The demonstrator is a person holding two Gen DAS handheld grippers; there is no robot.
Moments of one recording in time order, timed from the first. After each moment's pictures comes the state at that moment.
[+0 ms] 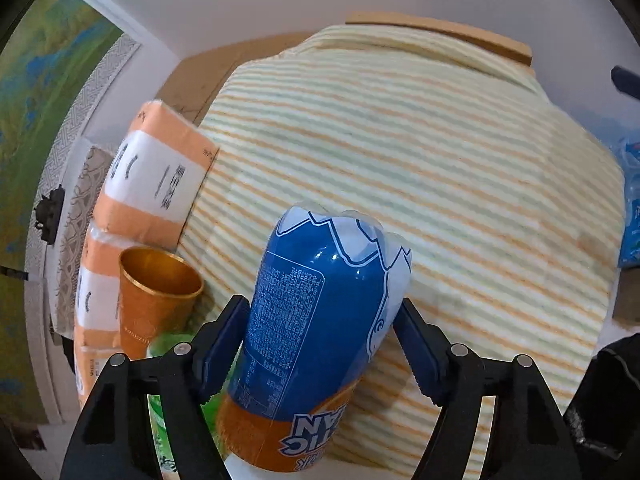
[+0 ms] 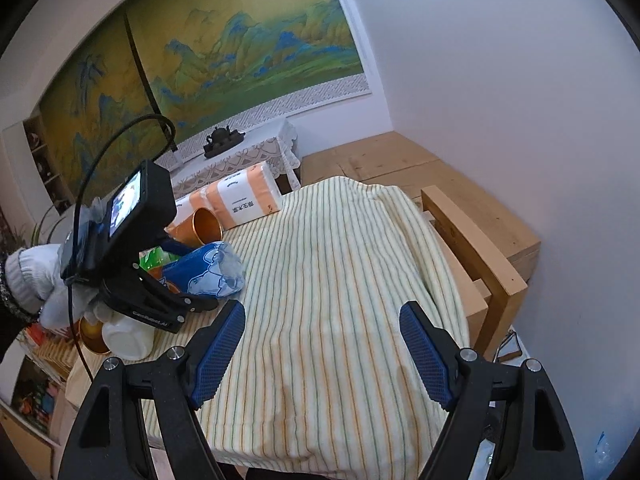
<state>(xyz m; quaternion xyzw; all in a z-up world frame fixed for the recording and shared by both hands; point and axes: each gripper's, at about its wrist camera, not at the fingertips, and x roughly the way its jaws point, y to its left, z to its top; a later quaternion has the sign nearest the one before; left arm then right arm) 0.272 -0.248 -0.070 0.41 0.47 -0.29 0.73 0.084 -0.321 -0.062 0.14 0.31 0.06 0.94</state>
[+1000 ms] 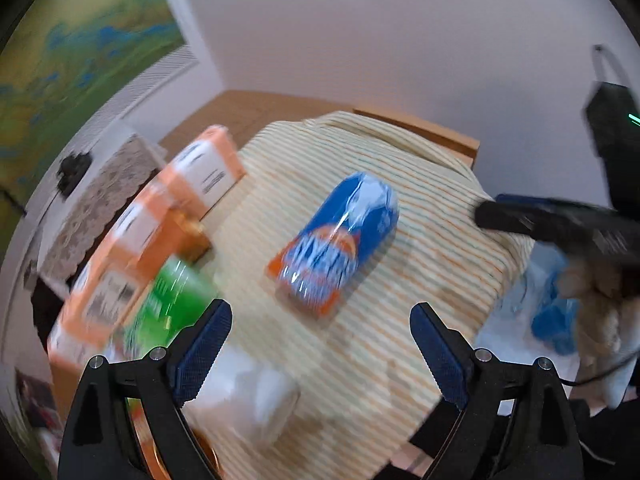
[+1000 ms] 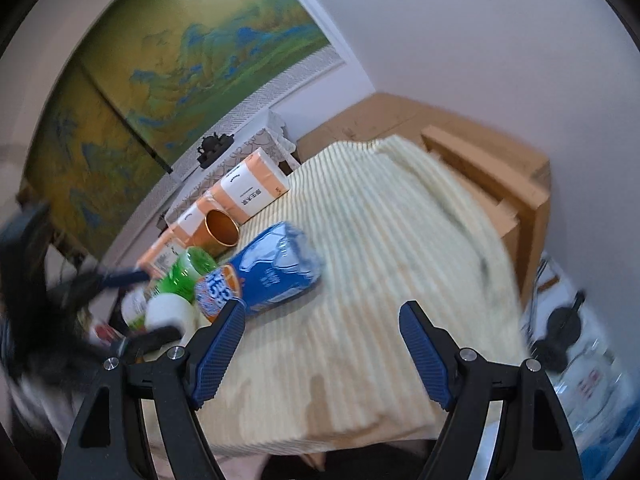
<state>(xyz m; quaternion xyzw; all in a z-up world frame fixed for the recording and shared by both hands) 0.155 -0.177 0.018 0.25 0.40 -0.28 0.83 0.081 -0.308 -0.078 0.30 0.35 0.06 0.88</state>
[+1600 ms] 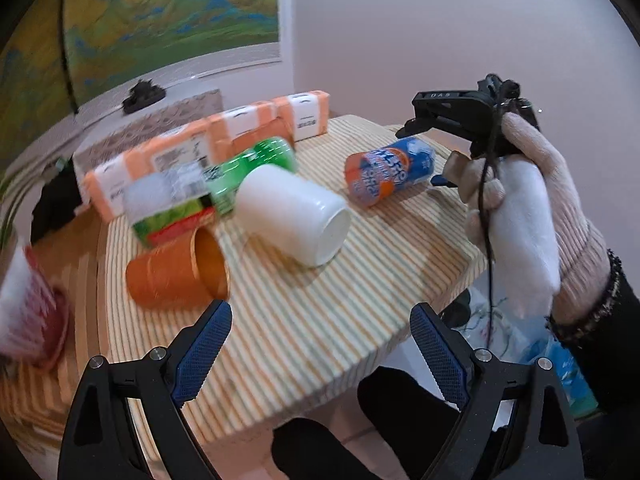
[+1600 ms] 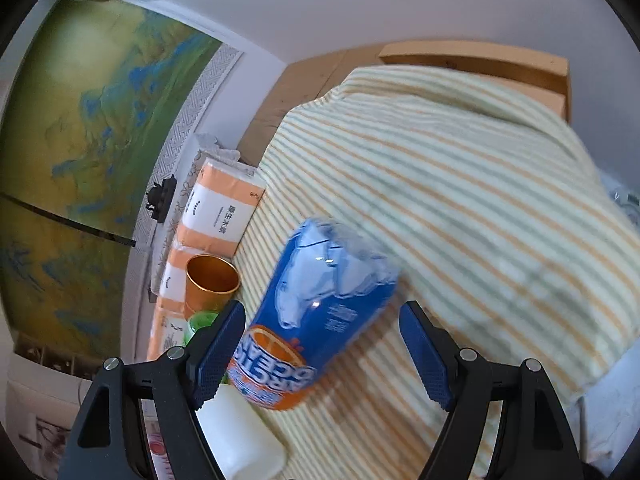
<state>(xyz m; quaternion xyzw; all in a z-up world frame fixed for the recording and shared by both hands) 0.045 -0.016 -0.008 0.08 0.38 -0.22 0.89 0.163 -0.255 -0.105 0.47 0.39 -0.05 0.79</state>
